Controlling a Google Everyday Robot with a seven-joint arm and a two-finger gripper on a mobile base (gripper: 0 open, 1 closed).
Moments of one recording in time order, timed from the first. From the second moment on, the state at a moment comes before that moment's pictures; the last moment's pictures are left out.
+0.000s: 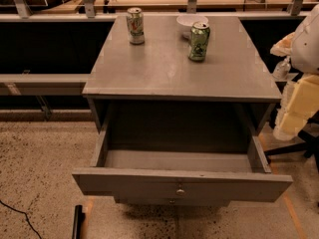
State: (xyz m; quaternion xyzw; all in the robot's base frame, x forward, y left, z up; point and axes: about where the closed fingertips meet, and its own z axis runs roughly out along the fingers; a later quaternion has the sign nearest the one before) arm 0.438 -0.217 0.976 -0.60 0.78 -0.03 0.16
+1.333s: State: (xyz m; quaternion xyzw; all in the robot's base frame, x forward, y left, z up) arm 0.605 -0.239 0.959 -0.53 0.76 0.04 0.37
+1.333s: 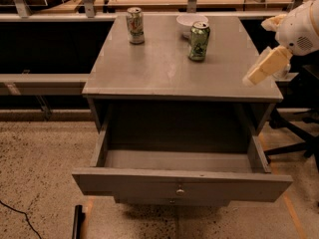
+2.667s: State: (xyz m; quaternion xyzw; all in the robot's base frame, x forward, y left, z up) arm 0.734 -0.211 0.917 -0.39 0.79 0.11 0.46
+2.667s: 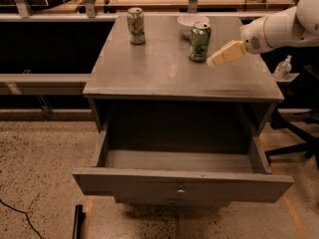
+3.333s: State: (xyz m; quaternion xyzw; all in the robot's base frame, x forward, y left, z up) arm 0.804 -0.180 0.904 -0.31 0.80 0.14 0.49
